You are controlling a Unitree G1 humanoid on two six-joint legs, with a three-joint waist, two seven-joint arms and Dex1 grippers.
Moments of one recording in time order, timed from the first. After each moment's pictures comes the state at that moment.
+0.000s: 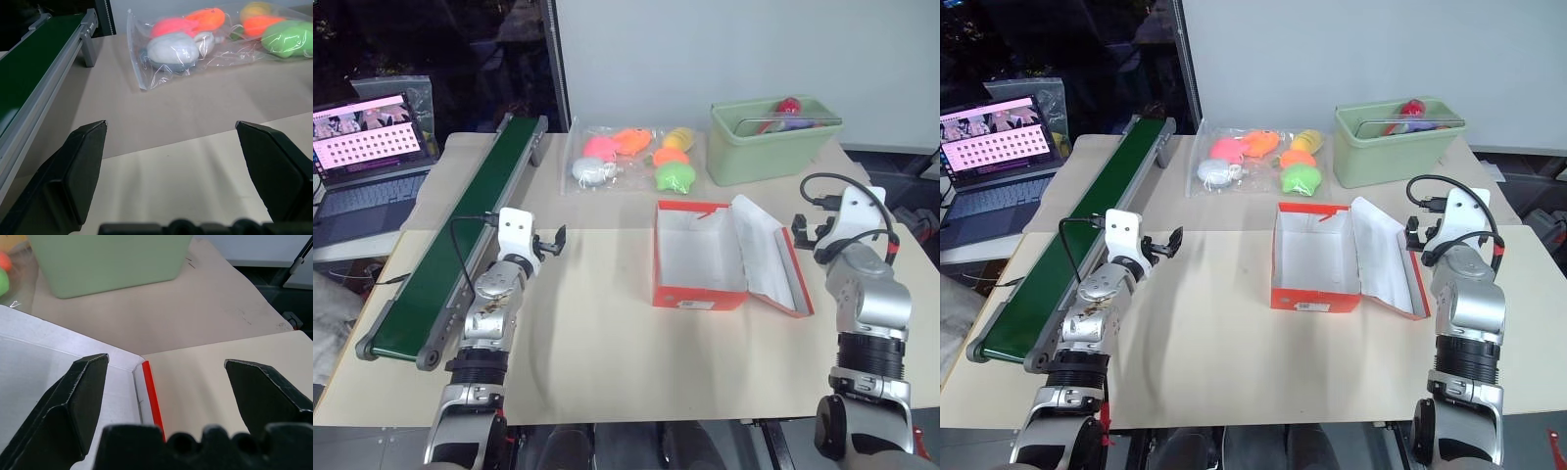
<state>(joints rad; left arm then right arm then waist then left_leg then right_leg) -0.47 0.29 0.11 0.25 -0.12 0.22 -0.22 -0.55 -0.45 -0.35 0.11 0.13 0.69 0.02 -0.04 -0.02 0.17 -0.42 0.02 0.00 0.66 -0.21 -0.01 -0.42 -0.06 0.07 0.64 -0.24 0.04</state>
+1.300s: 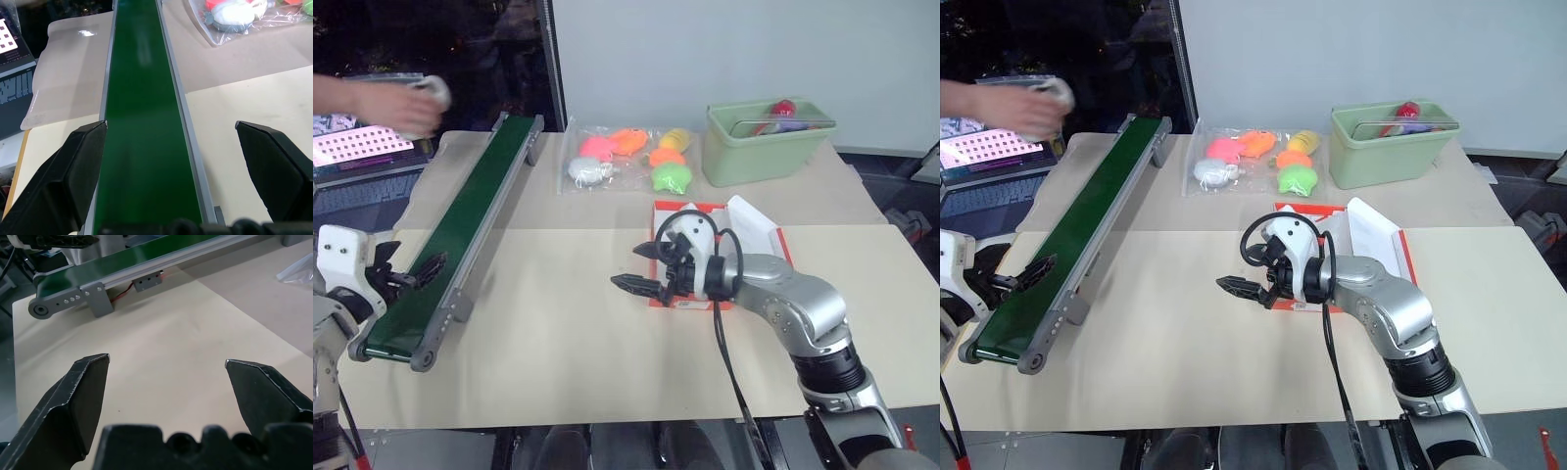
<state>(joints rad) -0.07 0.79 0.55 -0.03 -0.44 0.50 -0.64 -0.56 -0.45 0.20 -0.35 0.54 0.90 0.64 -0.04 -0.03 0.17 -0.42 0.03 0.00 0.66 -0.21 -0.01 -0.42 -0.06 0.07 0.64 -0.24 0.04</state>
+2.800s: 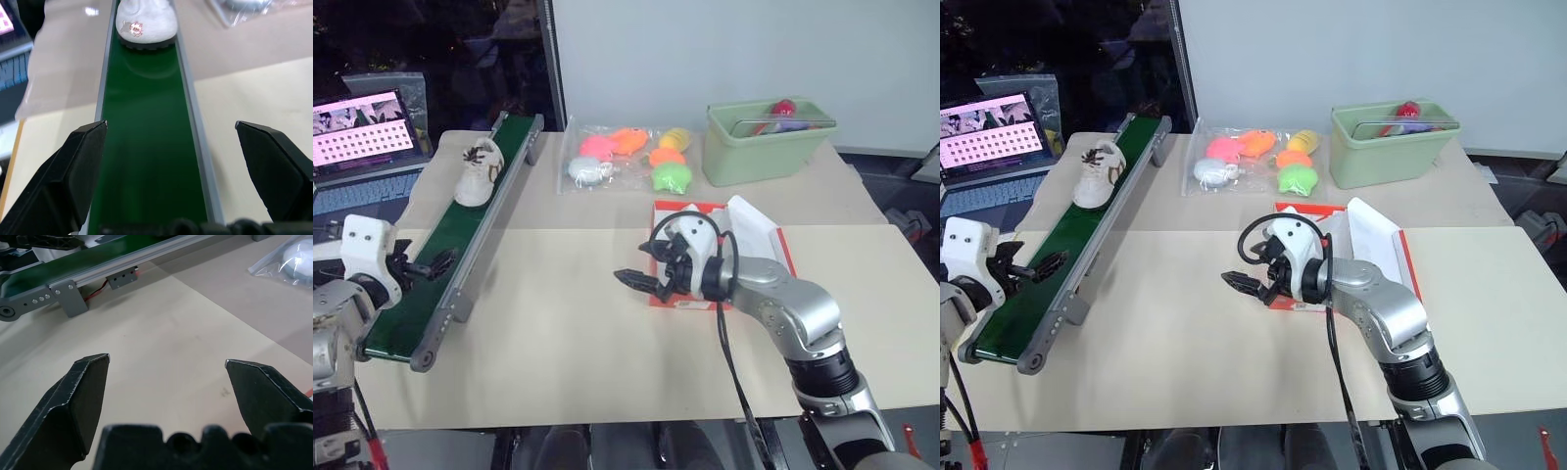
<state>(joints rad) -0.20 0.84 0.44 0.05 -0.37 0.63 -0.58 -0.54 -0.41 0.19 -0.35 0.49 0.90 0.57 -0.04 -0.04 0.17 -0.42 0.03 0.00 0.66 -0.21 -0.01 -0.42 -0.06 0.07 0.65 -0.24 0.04</state>
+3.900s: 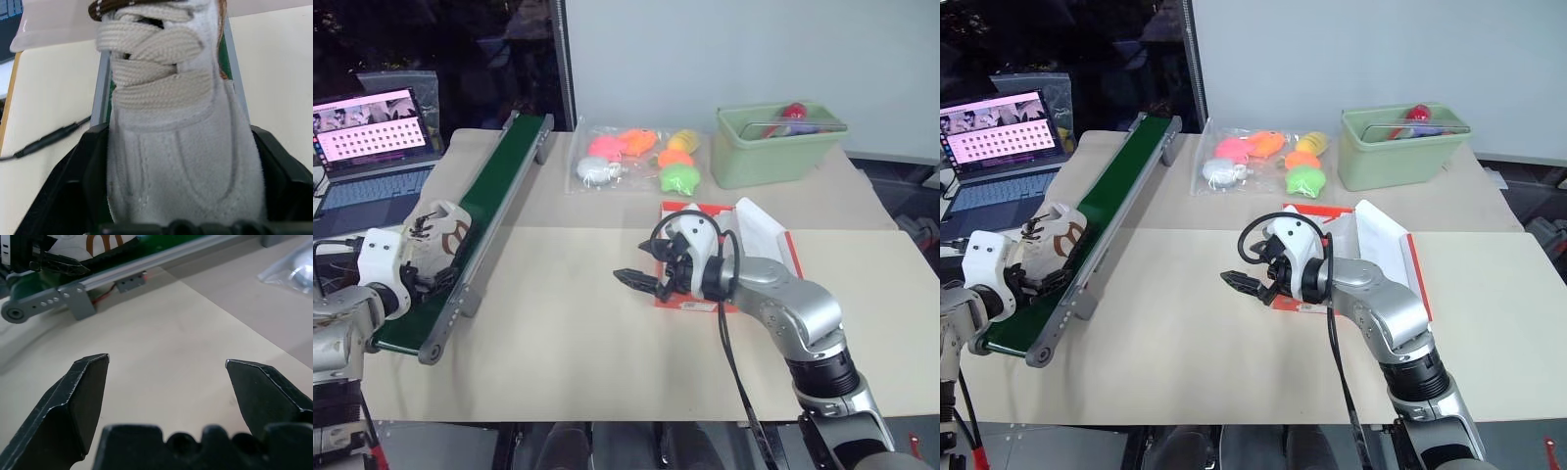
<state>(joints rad) -0.23 0.81 0.37 0.12 -0.32 0.70 -0.57 -0.54 -0.40 0.18 -0.36 0.49 0.91 0.57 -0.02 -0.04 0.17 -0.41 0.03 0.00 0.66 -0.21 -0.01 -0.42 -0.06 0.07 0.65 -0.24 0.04</state>
